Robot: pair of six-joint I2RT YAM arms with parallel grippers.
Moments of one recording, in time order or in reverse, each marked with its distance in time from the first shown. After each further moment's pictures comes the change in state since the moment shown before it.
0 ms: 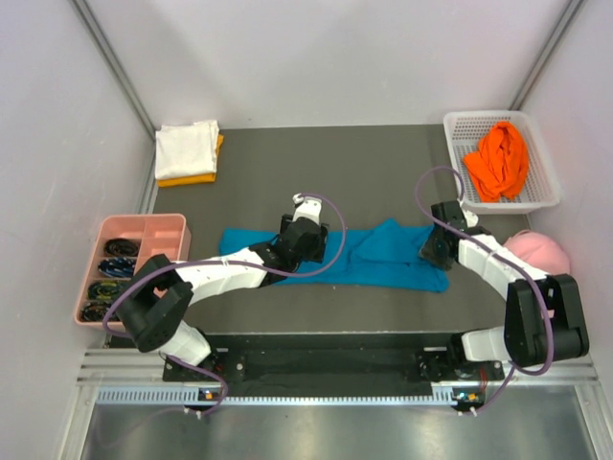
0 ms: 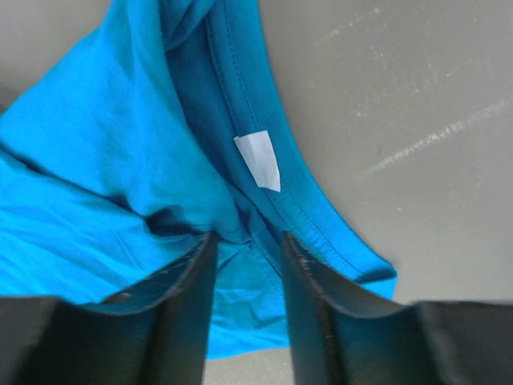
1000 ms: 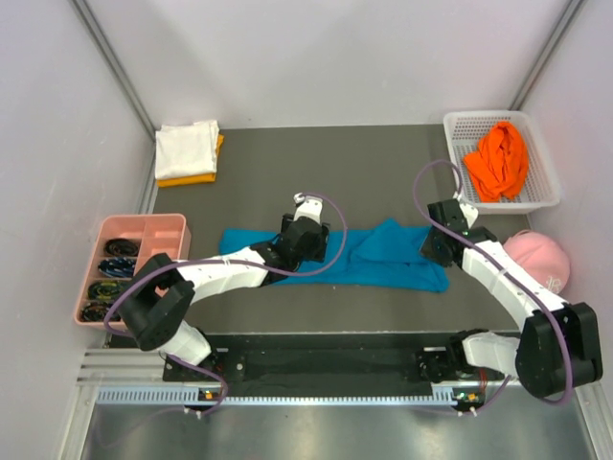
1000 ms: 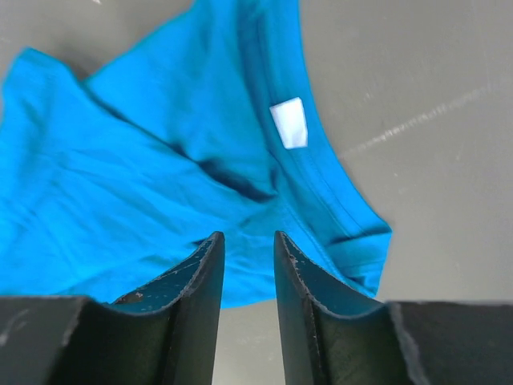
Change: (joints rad) left arm 0.000 0.010 0.011 0.001 0.002 0.000; right arm 0.088 -0.150 0.057 -0.128 0.061 0.003
